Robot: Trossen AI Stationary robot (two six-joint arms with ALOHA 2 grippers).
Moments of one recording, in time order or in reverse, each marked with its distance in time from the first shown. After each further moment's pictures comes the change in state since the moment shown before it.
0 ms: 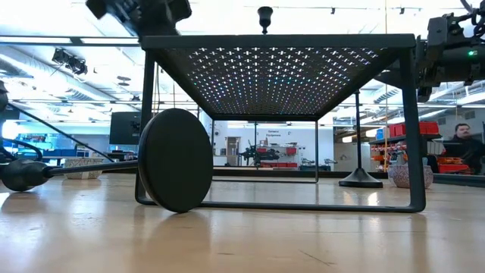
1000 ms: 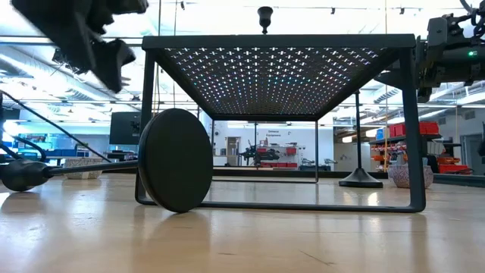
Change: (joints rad) left arm -0.566 0.103 -0.001 -0.255 -0.351 -0.456; right arm 0.000 0.000 0.000 -0.004 -0.001 0.007
